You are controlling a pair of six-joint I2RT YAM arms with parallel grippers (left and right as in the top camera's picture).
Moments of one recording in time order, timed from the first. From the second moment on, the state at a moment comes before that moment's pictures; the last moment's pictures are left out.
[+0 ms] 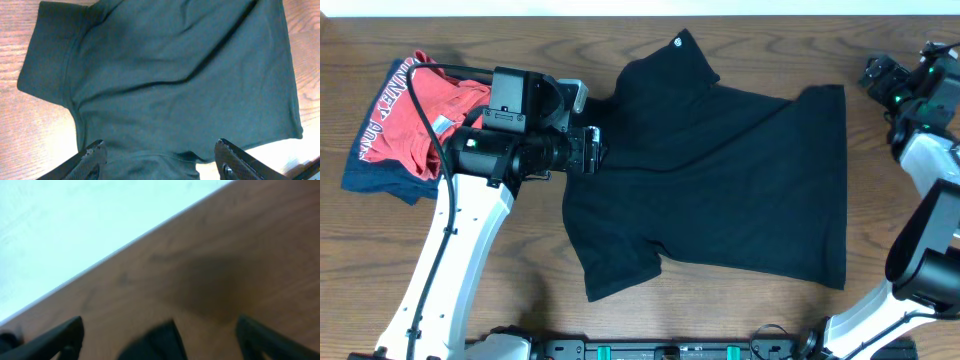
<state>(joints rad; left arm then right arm) -0.20 1.40 1.33 -0.96 0.36 -0.11 -0.40 1.91 1.23 0.15 -0.25 0.35</state>
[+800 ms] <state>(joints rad) -0.20 1.12 1.33 -1.00 0.34 -0.04 -0.51 1.52 0.94 -0.82 -0.08 0.36</state>
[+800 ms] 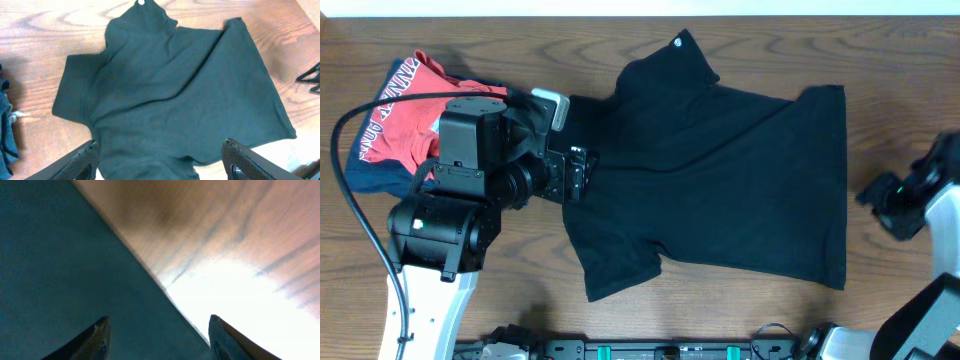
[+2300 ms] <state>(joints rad) -0.26 1.27 1.26 -1.29 0.34 -0.04 -0.62 1.43 0.88 -0.76 -0.09 0.40</state>
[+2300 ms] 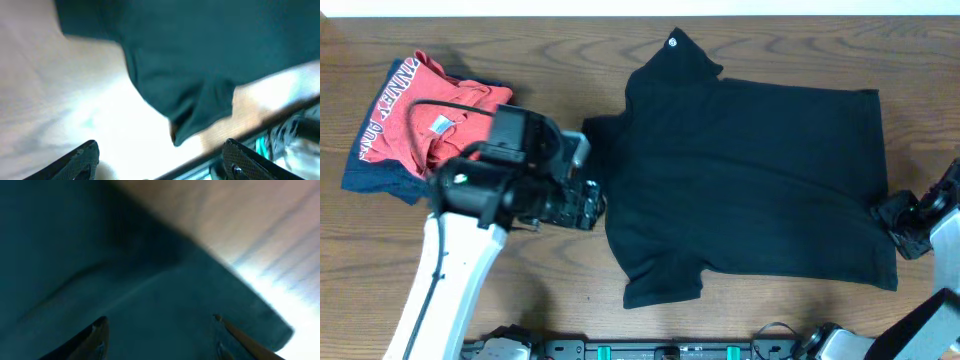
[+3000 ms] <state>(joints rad) -0.61 1.35 0.61 -0.82 0.44 -0.33 -0.62 1.33 0.87 -0.92 -0.25 0.32</state>
